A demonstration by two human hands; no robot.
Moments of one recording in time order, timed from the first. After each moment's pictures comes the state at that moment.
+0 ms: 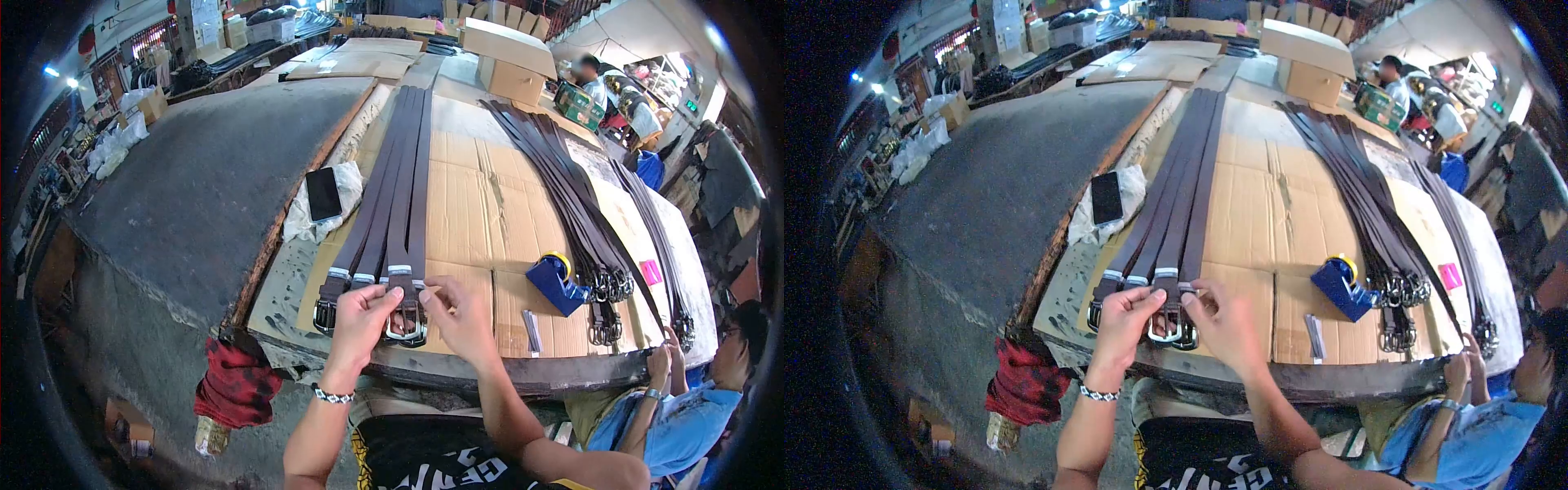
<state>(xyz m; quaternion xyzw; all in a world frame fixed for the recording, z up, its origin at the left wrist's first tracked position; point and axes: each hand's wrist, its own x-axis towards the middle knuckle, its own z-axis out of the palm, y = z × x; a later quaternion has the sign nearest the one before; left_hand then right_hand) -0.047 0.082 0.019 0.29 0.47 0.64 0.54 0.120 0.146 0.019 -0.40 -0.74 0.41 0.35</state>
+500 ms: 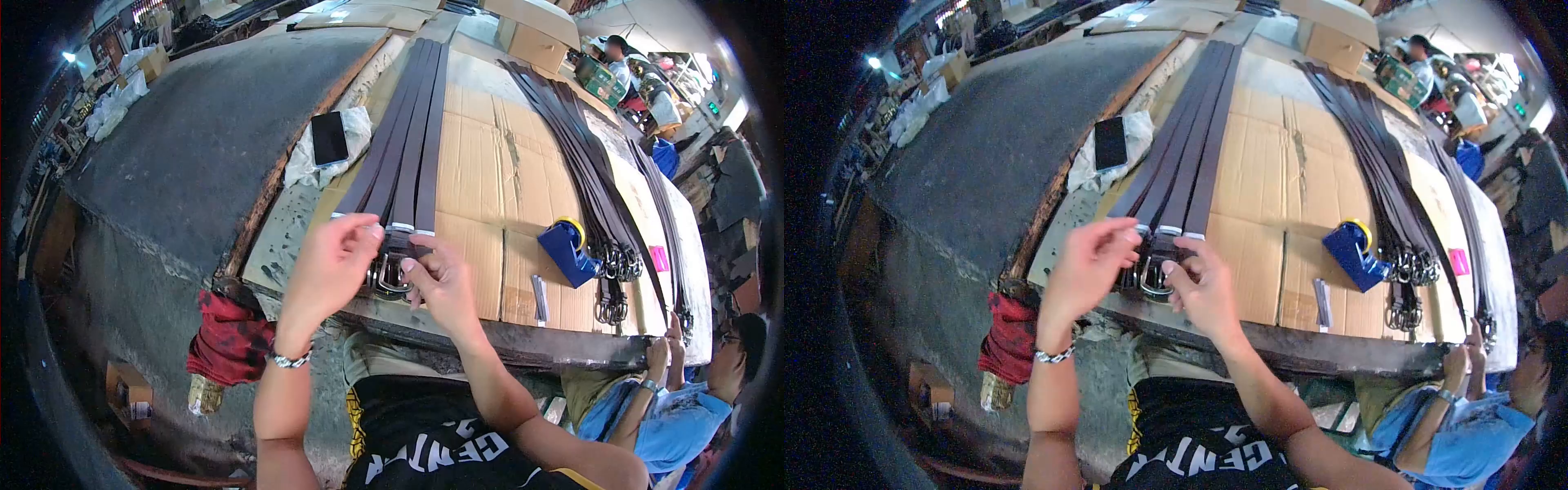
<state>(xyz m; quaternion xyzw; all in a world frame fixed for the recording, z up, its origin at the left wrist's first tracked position) -0.085 0.066 0.047 0.49 0.60 0.55 0.32 0.092 0.123 0.002 -0.38 -0.58 0.63 0.35</state>
